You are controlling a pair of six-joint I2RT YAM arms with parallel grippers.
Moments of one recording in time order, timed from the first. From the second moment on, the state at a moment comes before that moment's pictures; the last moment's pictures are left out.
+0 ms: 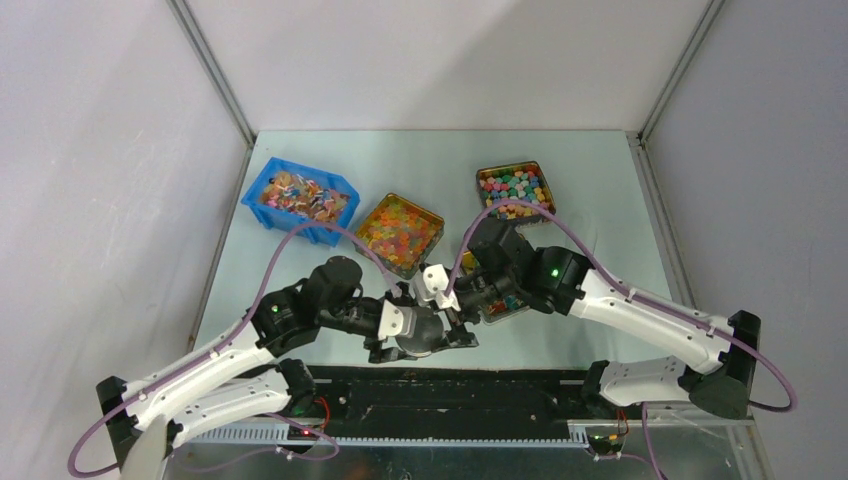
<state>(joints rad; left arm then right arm) -0.94 0.77 0.75 -0.54 0.63 0.52 1.05 1.24 1.19 -0.58 -0.73 -0.56</state>
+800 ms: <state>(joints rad) -0.94 0.76 0.74 -0.52 0.50 0.40 1.06 1.25 1.19 -0.57 -0.62 -0.48</state>
